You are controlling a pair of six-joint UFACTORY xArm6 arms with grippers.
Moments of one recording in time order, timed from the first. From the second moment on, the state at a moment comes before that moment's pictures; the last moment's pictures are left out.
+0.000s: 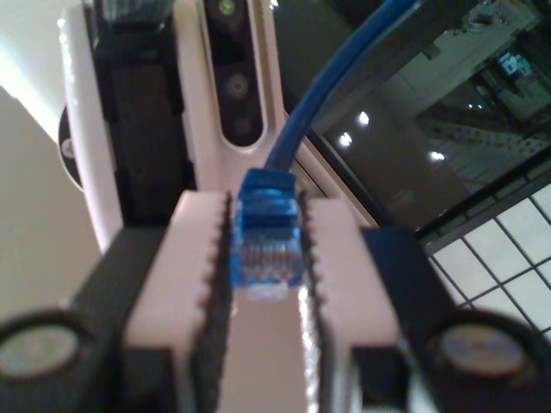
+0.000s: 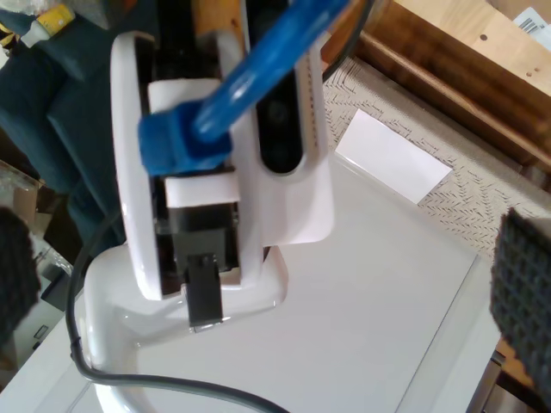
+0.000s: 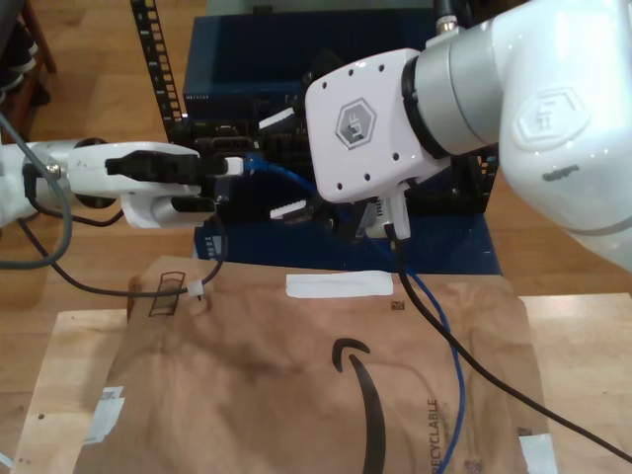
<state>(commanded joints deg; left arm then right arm) 18.3 18.4 -69.7 -79.6 126.0 -98.9 29.7 -24.7 -52.3 48.0 42.1 72.8</state>
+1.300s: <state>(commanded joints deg) 17.7 18.8 -67.1 -85.3 134.6 -97.7 33.8 -26.9 -51.1 47.3 33.9 71.1</state>
